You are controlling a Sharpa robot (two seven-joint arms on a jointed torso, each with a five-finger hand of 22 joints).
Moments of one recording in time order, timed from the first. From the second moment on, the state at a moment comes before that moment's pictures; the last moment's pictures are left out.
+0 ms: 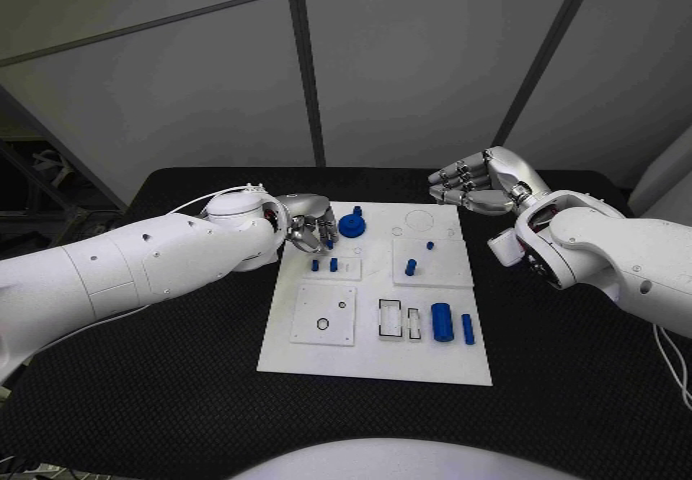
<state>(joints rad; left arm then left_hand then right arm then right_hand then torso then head) 1.18 -0.70 0.00 1.28 -1.43 -0.04 -0.08 1.39 -0.21 0.53 -0.02 0.16 1.04 0.14 0.10 0.07 1.15 0.08 0.20 0.07 1.39 0.00 1.36 0.98 0.13 1.36 0.09 1.07 1.31 1.23 -0.80 -0.02 1.45 -0.73 -0.42 0.22 1.37 -0.14 0.30 0.12 0.41 1.00 0.21 0.07 0.07 1.12 0.15 0.14 0.06 1.14 0.11 0.06 0.16 0.17 0.97 0.22 0.23 0.21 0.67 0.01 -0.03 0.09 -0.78</state>
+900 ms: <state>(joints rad) 1.18 -0.81 0.04 1.32 -1.41 -0.10 -0.07 1.36 -0.23 0.54 -0.03 0.16 0.99 0.14 0.07 0.07 1.13 0.09 0.18 0.07 1.38 0.01 1.34 0.94 0.13 1.32 0.11 0.99 1.27 1.23 -0.80 -0.02 1.42 -1.20 -0.25 0.04 1.43 -0.13 0.28 0.01 0.39 1.08 0.15 0.08 0.08 1.19 0.08 0.13 0.06 1.47 -0.01 0.35 0.36 0.17 1.20 0.09 0.57 0.44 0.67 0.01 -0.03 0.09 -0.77</state>
